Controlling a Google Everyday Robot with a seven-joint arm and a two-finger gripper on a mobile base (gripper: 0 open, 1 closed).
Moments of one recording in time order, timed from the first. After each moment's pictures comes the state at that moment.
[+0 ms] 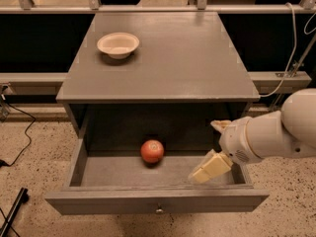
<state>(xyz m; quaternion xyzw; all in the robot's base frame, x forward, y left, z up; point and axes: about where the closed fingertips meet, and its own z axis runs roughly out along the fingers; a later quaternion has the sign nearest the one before) 0.444 -0.118 0.774 -0.49 0.80 0.16 0.31</state>
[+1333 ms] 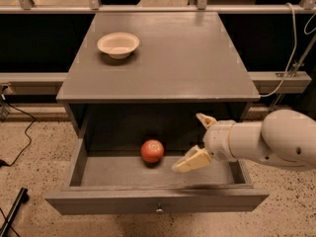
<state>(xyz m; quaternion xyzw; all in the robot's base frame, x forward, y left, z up) 0.493 -0.086 0.747 -0.49 0.75 0.16 0.42</state>
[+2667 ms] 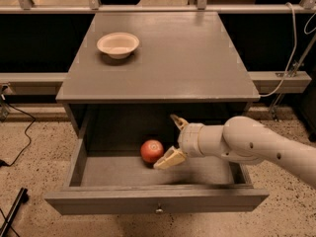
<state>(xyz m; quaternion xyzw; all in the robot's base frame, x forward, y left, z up) 0.548 -0.025 0.681 -0.55 0.68 0.17 0.46</state>
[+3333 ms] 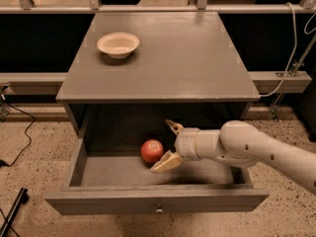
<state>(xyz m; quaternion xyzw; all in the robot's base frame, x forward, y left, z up) 0.546 -0.011 0.660 -0.55 0.66 0.22 0.46</state>
